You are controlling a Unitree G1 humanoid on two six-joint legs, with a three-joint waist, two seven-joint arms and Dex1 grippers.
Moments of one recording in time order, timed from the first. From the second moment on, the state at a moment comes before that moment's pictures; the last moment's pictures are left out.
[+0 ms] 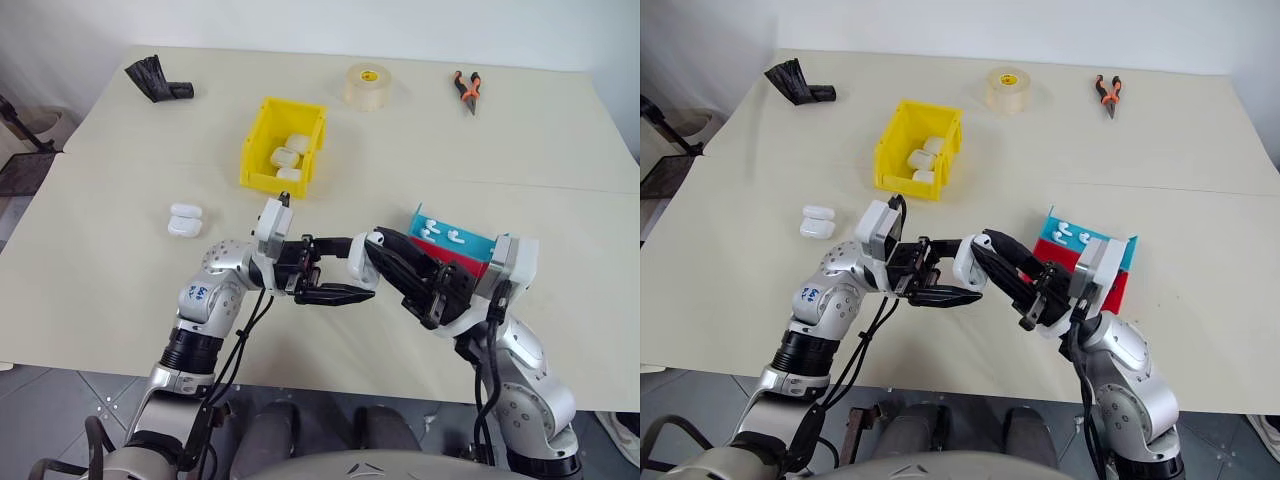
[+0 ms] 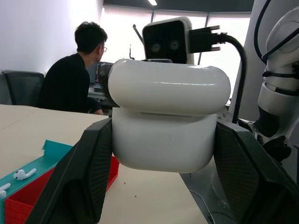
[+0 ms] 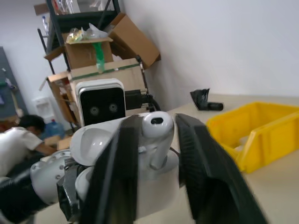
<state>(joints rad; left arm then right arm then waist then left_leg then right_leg) -0.54 0.24 -0.12 0.05 -0.62 0.29 -1.31 0.00 -0.30 0.01 -0.61 0.75 0.27 0.66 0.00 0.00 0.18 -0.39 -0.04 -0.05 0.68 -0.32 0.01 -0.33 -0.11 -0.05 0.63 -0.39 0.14</state>
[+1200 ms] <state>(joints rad) -0.49 0.27 -0.10 0.06 -0.56 0.15 -1.31 0.38 -0.74 -0.57 -0.41 0.67 0.13 1.07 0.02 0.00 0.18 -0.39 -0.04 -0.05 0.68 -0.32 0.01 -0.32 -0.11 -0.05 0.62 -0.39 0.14</state>
